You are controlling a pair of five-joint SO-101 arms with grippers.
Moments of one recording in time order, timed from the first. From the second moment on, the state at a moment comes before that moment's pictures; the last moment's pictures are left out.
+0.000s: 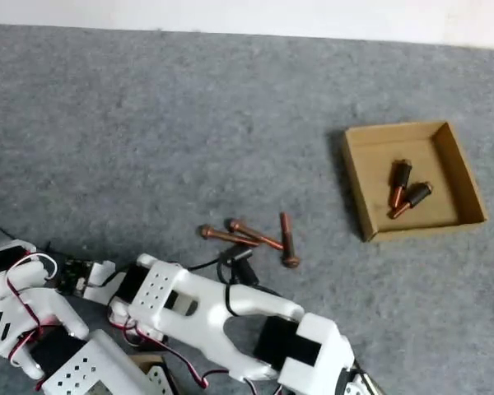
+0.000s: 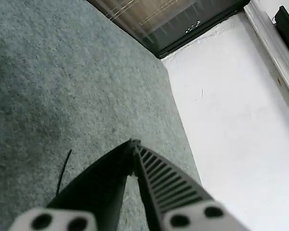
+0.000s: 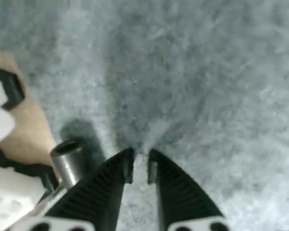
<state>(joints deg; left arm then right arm) -52.4 -102.1 93.8 27.2 59.3 -74.5 18.8 10.7 61.8 15.3</state>
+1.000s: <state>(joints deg) -51.4 -102.1 93.8 27.2 59.3 -54.8 0.4 20.0 62.2 16.2</state>
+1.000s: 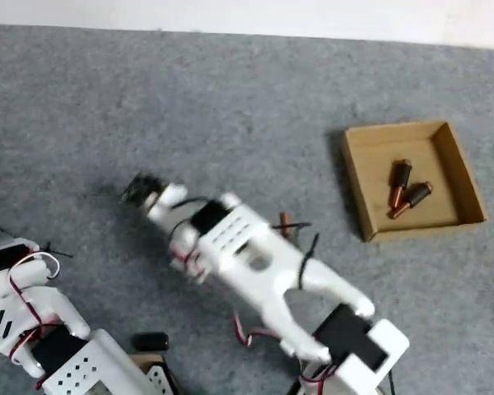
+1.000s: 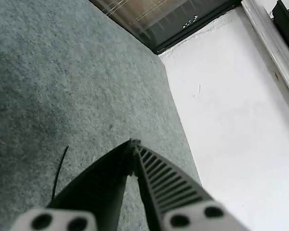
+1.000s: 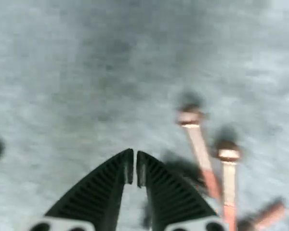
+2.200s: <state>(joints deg) -52.4 -102.1 94.2 27.0 59.3 -75.7 7.2 21.6 62.2 10.5</state>
